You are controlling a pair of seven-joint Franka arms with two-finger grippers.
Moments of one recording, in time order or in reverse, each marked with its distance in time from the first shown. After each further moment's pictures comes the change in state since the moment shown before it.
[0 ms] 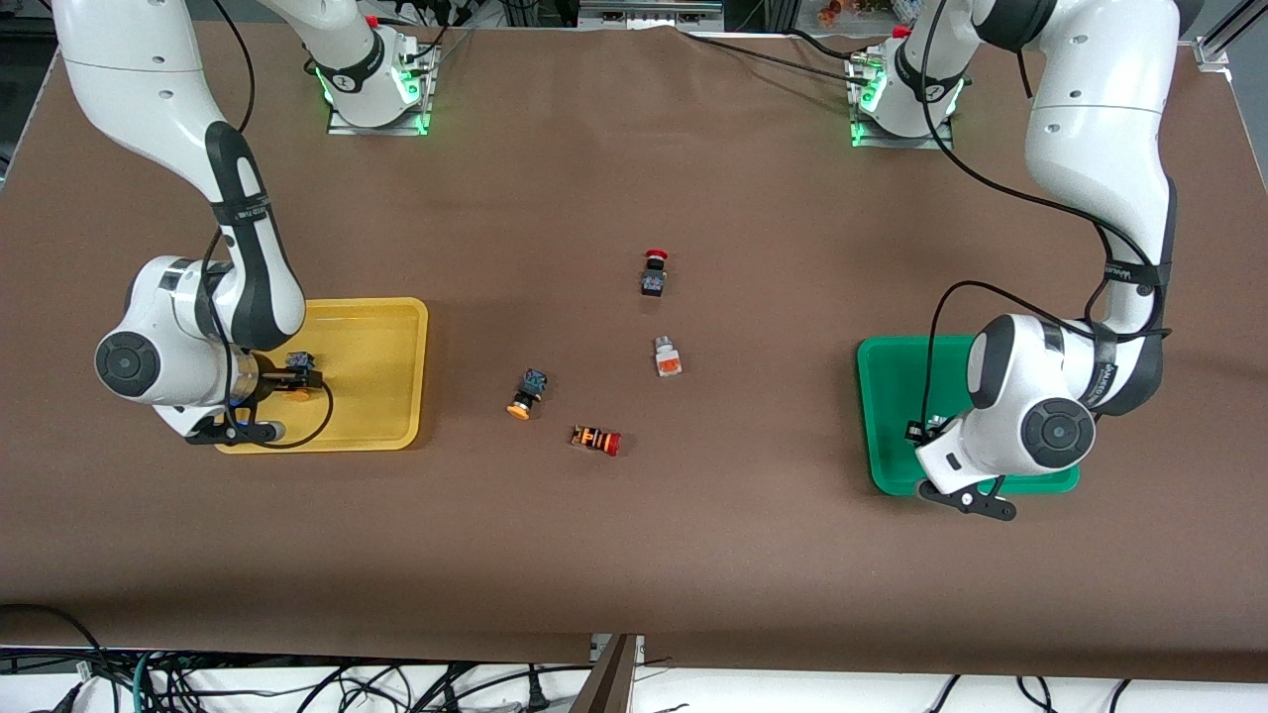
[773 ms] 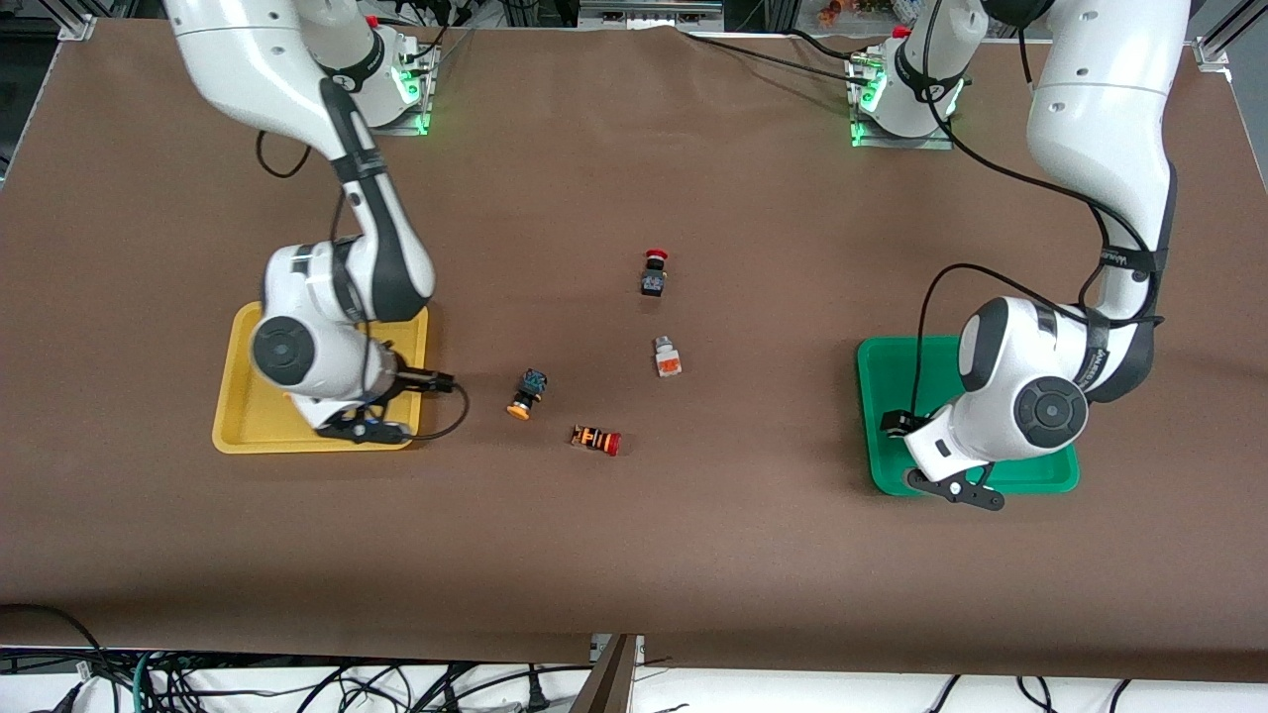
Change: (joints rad) left arm 0.000 -0.091 -0.091 -0.043 0.000 -0.020 -0.107; right arm 0.326 -0.003 0.017 0.073 0.163 -0.041 0.472
